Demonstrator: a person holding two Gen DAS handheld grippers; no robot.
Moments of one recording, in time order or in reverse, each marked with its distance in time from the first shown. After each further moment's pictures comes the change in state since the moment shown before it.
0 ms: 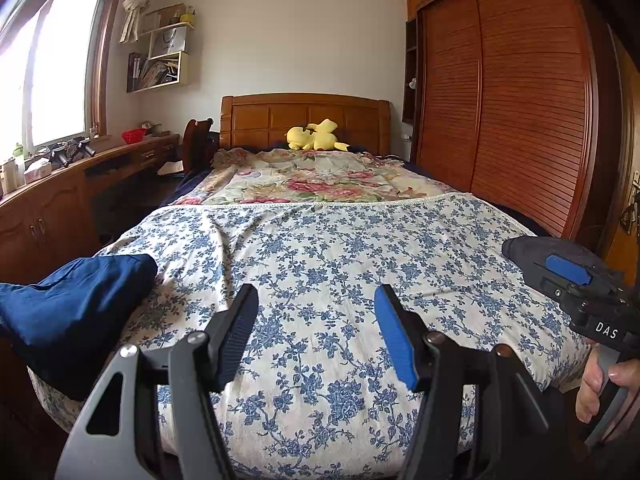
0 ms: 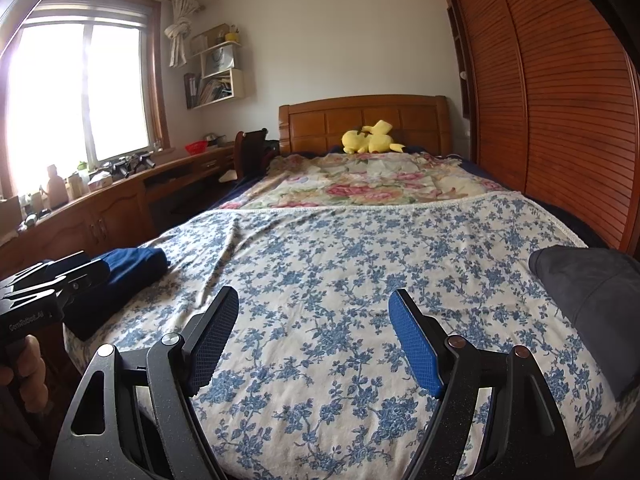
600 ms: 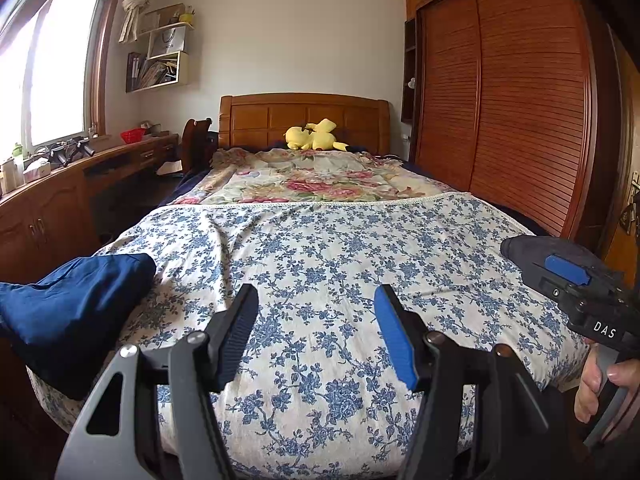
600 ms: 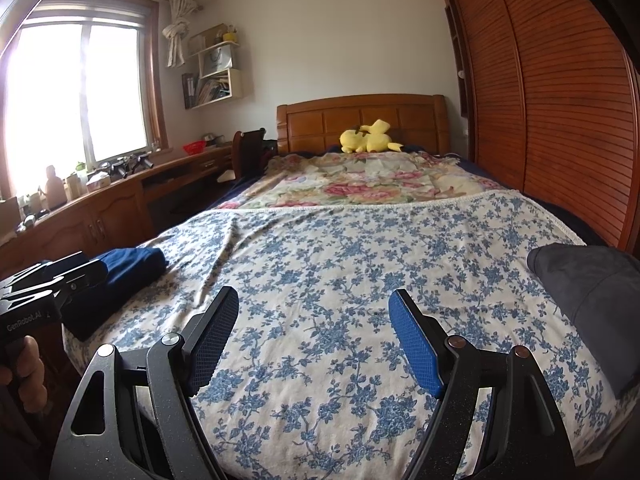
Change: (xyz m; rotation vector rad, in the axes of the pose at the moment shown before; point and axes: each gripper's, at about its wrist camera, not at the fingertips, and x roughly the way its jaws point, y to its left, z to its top) left arm 0.000 0.000 0.000 0.002 0.000 -0.001; right arm -0.002 -0.004 -0.003 0.006 0.001 -0.004
